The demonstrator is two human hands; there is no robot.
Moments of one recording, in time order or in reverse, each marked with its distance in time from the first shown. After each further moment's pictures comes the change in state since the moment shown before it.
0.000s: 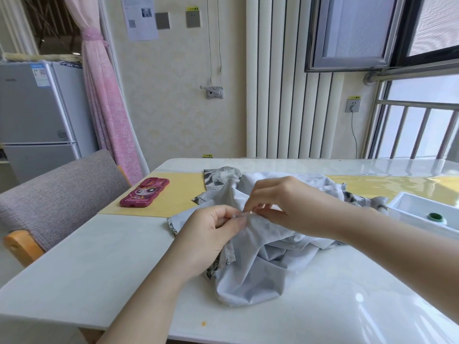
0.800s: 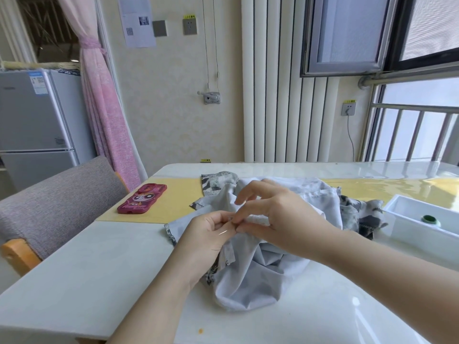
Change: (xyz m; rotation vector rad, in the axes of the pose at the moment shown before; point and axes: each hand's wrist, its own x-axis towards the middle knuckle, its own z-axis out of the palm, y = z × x) left_hand 0.007 -0.005 0.009 -0.192 0.061 -0.057; right_hand -0.002 -0.009 0.023 0.001 0.297 -0.021
